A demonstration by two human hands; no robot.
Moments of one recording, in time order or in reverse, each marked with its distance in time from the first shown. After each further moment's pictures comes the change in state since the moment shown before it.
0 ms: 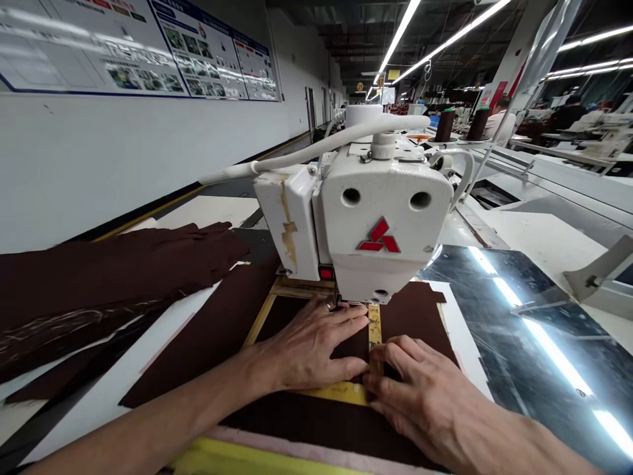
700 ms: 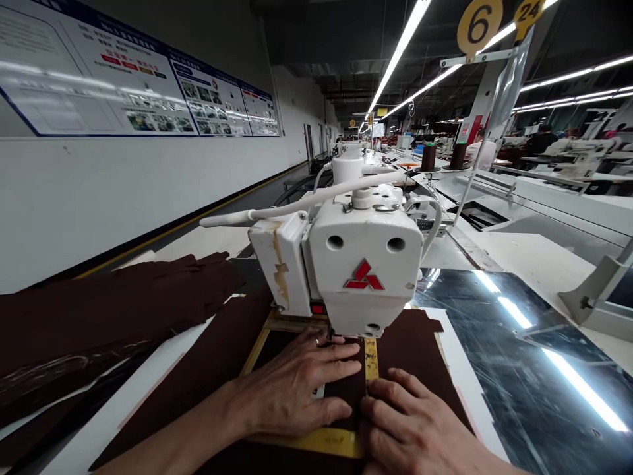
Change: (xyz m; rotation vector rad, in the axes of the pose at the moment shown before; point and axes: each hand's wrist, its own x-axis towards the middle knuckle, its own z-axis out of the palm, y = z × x) left_hand -0.006 -0.008 -0.018 -0.045 -0.062 0.073; right_hand 0.010 0.018 0.042 -0.337 0.362 -0.246
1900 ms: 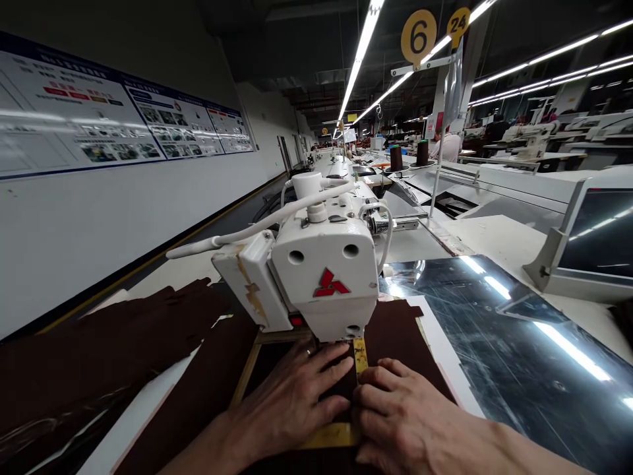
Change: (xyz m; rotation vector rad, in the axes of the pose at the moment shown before) left_hand -0.001 -0.009 0.011 0.237 0.066 0.094; right_hand 0.015 0.003 -0.021 0.185 -0.335 0.183
